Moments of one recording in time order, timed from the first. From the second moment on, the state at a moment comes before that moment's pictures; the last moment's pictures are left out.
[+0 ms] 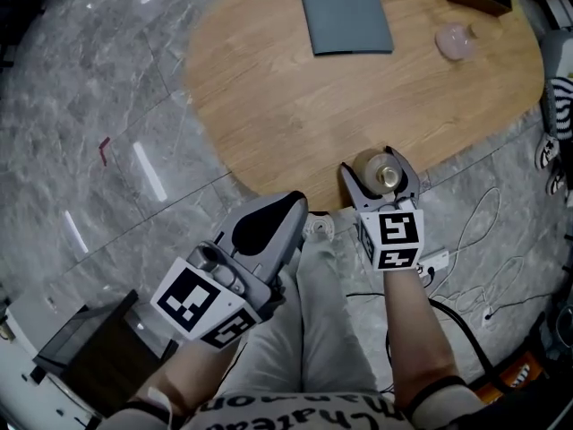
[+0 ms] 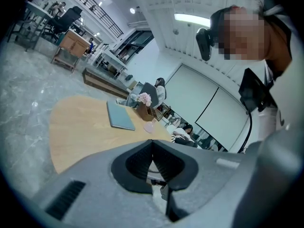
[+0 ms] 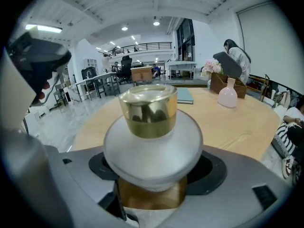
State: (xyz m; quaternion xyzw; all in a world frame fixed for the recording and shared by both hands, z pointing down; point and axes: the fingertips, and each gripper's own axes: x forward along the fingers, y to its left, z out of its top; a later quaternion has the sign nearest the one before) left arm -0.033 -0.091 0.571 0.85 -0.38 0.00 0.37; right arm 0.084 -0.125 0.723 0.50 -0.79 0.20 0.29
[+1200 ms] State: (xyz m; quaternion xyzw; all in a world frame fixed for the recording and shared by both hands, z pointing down) left arm -0.064 -0.162 0.268 0.88 -0.38 -0.11 0.26; right arm 0.121 -0.148 0.531 0.54 -0.75 0.30 0.25
